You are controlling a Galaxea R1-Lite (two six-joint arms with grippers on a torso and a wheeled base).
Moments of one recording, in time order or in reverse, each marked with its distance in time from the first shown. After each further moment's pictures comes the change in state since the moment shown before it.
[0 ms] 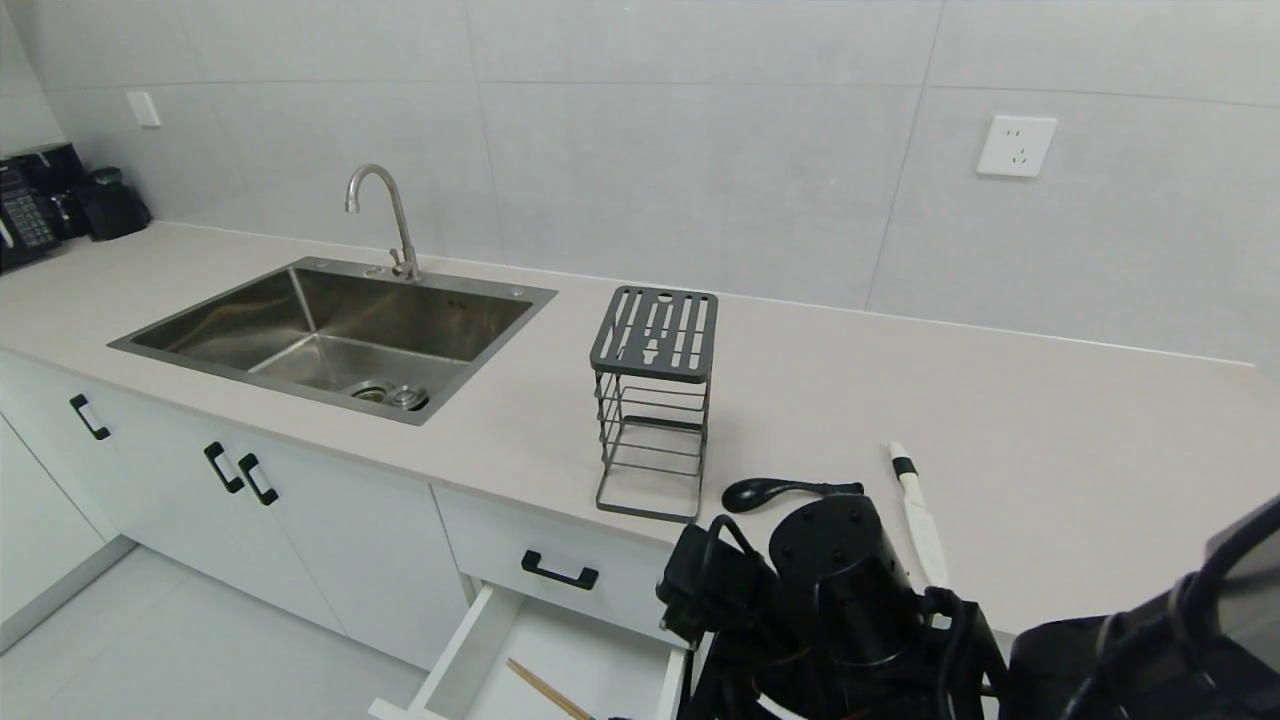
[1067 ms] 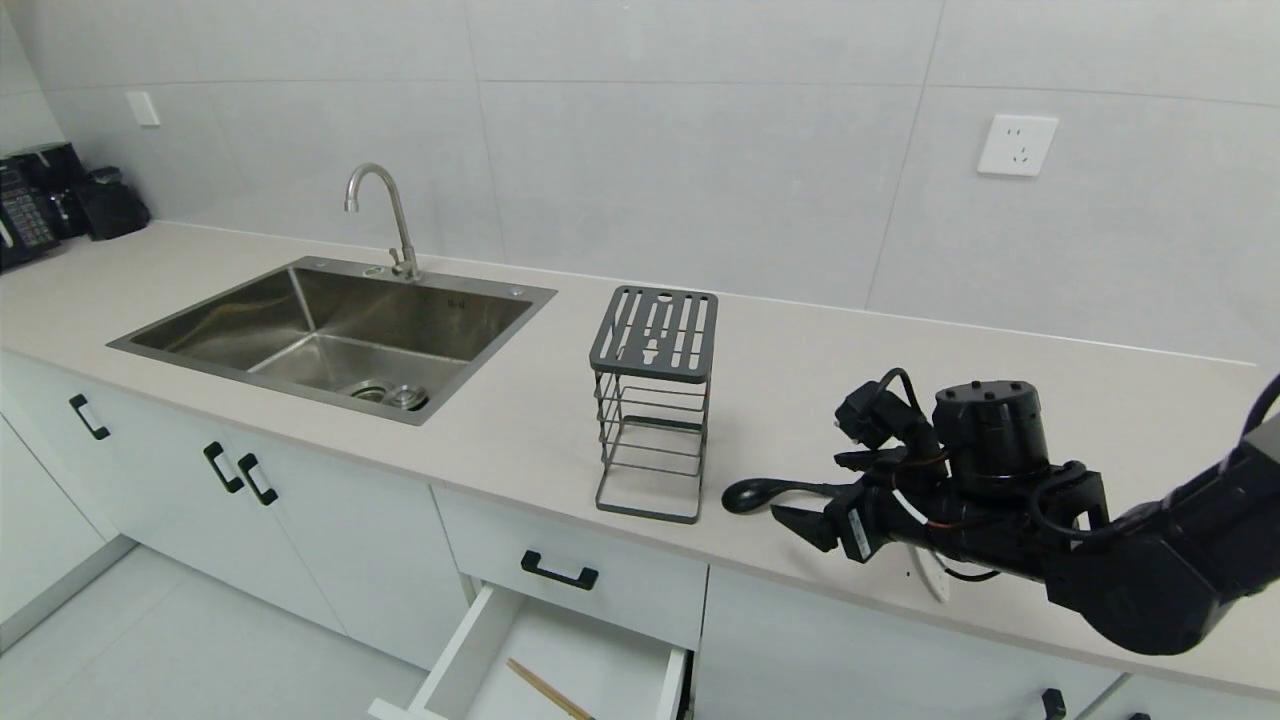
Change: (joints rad) left arm 0.000 0.000 0.000 0.000 0.000 0.000; right arm -0.489 -0.017 0.016 -0.045 0.007 -0.046
